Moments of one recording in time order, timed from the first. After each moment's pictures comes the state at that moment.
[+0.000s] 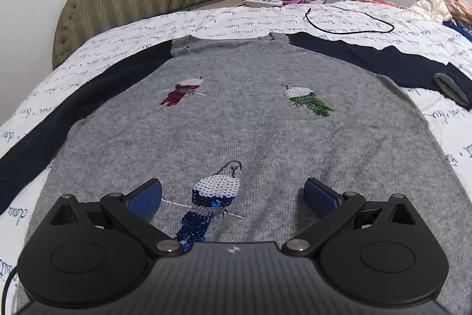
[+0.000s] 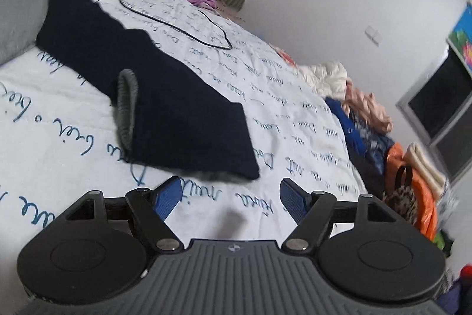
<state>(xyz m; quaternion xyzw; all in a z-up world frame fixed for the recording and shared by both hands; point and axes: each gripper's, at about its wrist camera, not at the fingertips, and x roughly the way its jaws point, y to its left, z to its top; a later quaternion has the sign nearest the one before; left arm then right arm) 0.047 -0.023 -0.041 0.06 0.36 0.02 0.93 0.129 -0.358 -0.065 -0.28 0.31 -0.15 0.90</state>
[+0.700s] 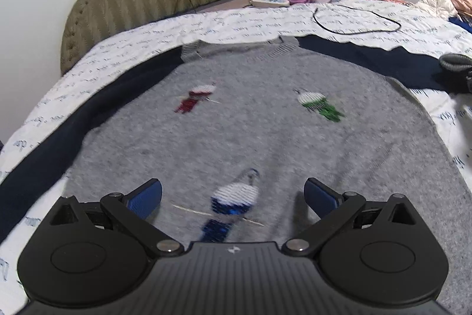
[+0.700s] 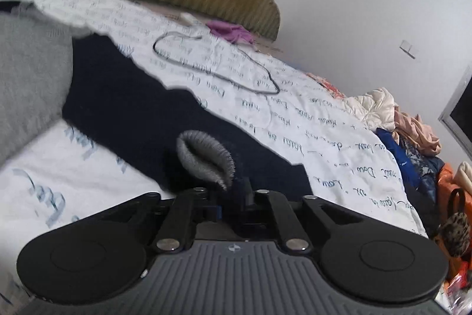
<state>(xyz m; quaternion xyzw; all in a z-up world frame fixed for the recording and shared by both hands) 0.049 -0.013 -0.027 0.07 0.36 0.04 0.93 0.168 -0.337 -0.043 -0.21 0.27 -0.06 0.94</state>
